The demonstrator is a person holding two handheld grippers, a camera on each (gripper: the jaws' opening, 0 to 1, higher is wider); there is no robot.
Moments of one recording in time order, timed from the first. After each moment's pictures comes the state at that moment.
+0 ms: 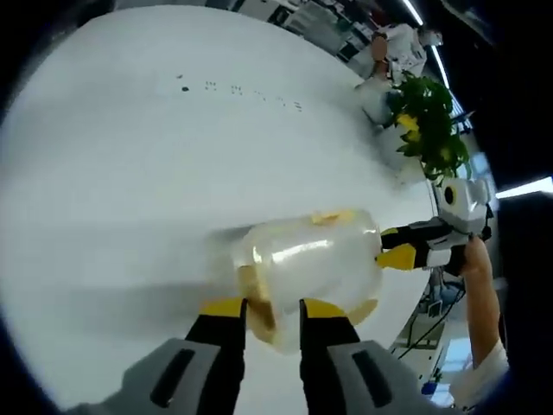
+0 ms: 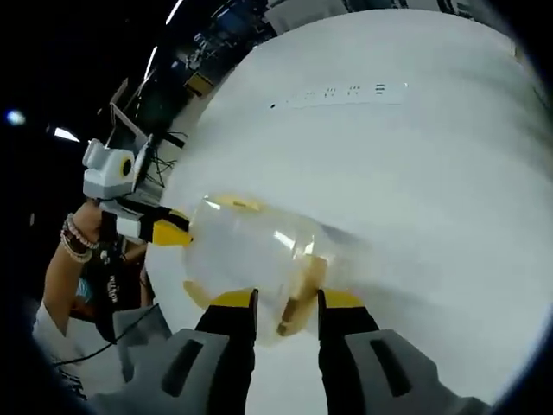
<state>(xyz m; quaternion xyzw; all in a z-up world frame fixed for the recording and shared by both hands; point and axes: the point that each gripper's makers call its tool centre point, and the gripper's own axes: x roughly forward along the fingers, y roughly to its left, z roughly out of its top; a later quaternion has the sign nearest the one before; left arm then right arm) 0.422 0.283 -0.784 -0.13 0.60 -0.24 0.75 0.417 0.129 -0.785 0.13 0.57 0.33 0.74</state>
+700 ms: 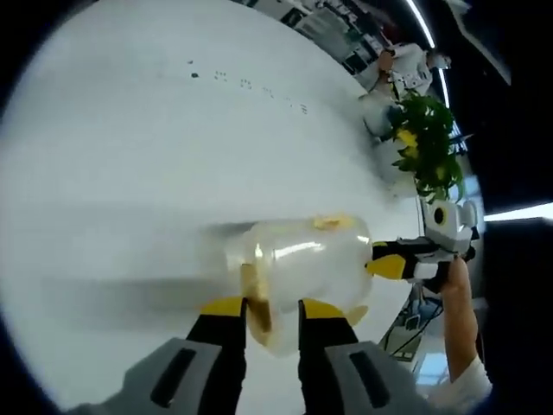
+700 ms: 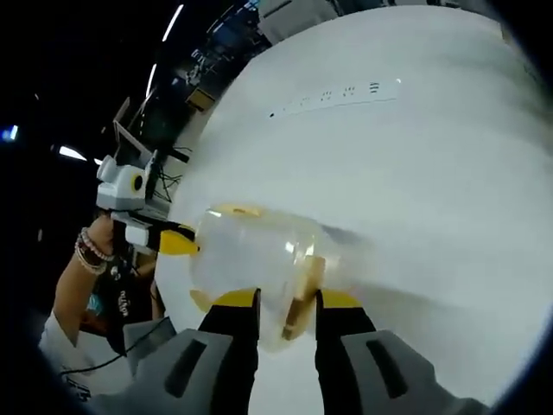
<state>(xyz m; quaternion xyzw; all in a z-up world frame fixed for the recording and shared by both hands) 0.421 0.277 -0.786 -0.20 0.60 -0.24 0.73 0.418 0.138 -0.791 0.17 0.56 0.32 0.74</state>
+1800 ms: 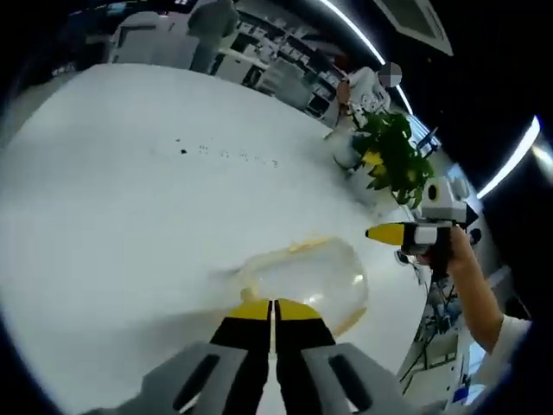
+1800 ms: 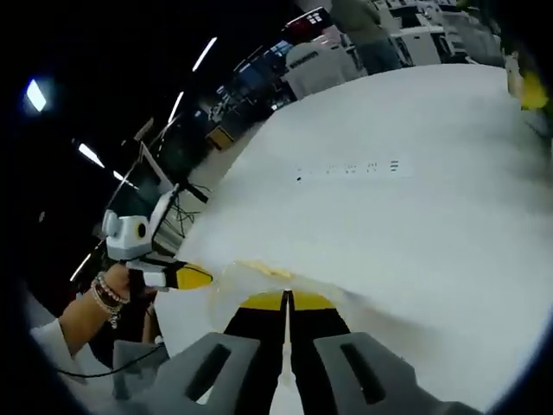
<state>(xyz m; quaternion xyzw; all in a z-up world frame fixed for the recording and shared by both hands) 0.435 0.284 -0.747 -0.18 0.42 -0.29 0.84 0.458 0.165 -0.729 0.15 0.43 0.37 0.81</state>
